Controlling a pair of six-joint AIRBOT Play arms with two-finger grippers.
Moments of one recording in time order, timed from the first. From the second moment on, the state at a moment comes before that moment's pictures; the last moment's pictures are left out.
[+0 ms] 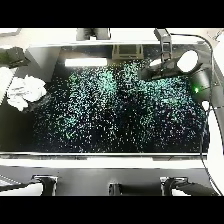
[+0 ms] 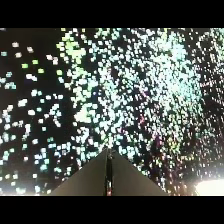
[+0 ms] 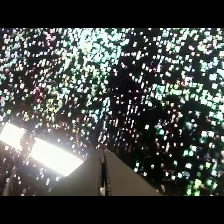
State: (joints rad) left arm 0.10 -1.45 1.97 1.25 -1.38 -1.52; right arm 0.21 -1.42 1.65 -1.24 1.10 1.41
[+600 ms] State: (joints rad) left arm 0.11 -1.45 1.97 1.33 -1.42 -1.55; right arm 0.21 -1.42 1.65 -1.24 1.11 1.42
